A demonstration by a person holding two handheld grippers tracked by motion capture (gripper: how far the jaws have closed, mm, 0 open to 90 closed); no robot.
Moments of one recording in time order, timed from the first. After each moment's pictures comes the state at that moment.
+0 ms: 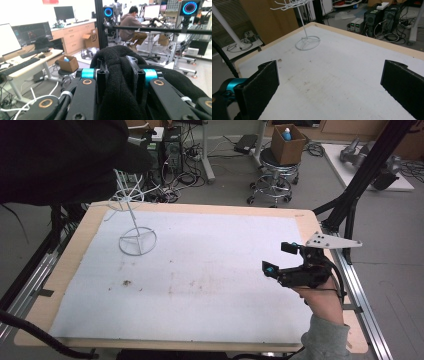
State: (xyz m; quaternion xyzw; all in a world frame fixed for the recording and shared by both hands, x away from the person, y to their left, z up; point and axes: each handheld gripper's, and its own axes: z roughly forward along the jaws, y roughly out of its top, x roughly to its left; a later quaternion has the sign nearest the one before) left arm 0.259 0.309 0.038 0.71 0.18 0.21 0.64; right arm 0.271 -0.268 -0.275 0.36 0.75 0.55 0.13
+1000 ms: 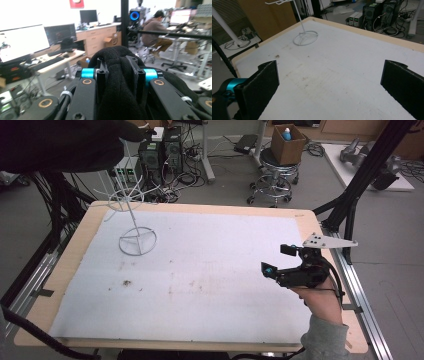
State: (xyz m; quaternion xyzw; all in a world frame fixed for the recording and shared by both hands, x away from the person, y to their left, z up) left arm 0.318 0.321 0.020 0.68 0.24 0.28 0.63; right arm 0.275 -0.267 -0.281 0.37 0.75 0.53 0.13
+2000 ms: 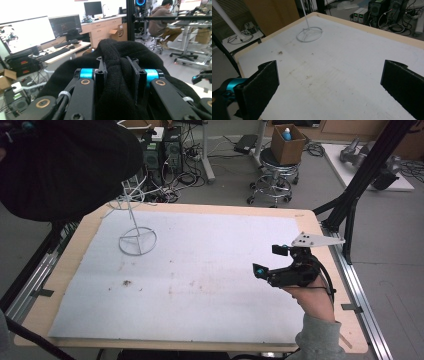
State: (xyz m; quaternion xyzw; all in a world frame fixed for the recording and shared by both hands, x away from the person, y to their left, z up) left arm 0.307 0.330 -0.062 0.70 0.25 0.30 0.60; right arm 0.279 -0.249 -0.282 0.36 0.77 0.52 0.11
